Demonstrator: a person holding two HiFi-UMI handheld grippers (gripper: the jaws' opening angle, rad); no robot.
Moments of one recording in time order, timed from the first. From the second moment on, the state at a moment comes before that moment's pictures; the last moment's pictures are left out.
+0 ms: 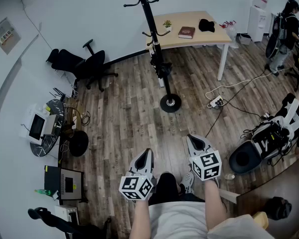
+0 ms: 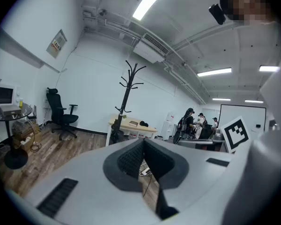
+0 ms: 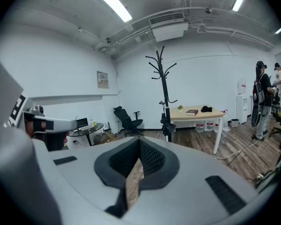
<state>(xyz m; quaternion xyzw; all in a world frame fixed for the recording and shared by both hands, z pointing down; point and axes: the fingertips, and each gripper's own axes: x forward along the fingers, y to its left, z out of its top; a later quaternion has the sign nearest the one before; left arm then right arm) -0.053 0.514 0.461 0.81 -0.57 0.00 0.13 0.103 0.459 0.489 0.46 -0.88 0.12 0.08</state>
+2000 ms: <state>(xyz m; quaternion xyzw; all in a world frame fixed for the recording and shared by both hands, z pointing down) -0.249 0.177 0.448 0.79 -0.60 0.01 0.12 -0.005 0.142 0.480 0.48 -0.86 0.16 0.07</state>
